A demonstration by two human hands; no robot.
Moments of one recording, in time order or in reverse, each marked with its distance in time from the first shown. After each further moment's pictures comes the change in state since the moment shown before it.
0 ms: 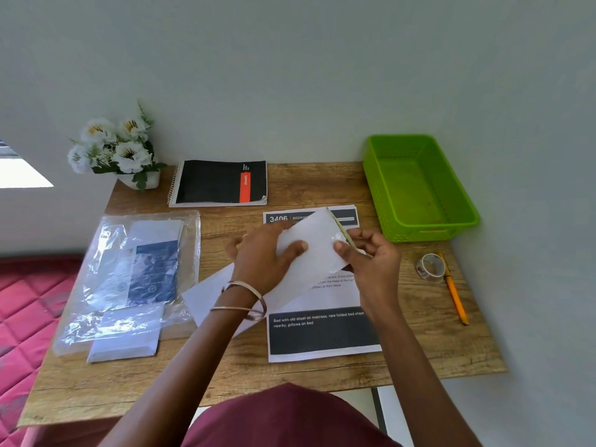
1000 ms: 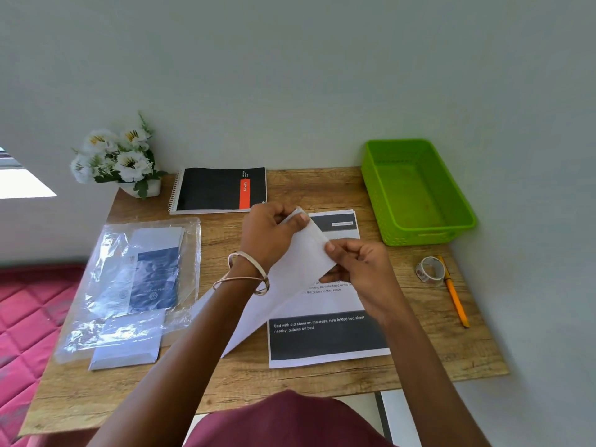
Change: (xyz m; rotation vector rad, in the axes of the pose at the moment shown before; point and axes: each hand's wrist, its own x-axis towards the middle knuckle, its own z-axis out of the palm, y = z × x) left_hand 0.019 0.033 -0.024 -0.545 0.072 -0.053; right_hand -0.003 -0.020 0.001 -0.018 -0.381 0.083
